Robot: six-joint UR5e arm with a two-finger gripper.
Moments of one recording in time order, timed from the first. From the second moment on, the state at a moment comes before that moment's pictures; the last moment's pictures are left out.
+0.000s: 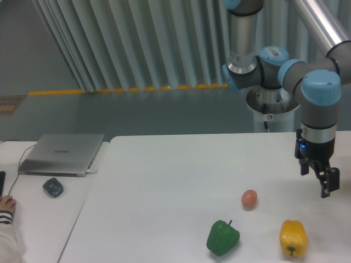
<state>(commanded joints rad) 2.44 -1.87 -1.57 -1.14 1.54 1.43</state>
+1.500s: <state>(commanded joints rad) 2.34 -2.04 -1.50 -0.94 1.54 0.42</state>
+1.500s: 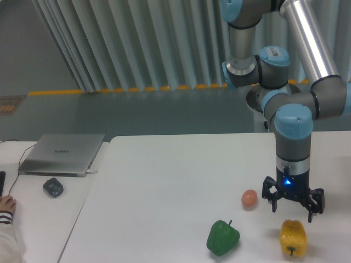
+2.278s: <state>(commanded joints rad) 2.33 -2.11 -1.45 -0.91 1.54 0.42</state>
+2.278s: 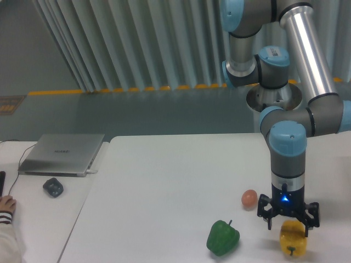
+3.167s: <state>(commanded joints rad) 2.32 -2.13 -1.48 -0.91 1.58 0.48</state>
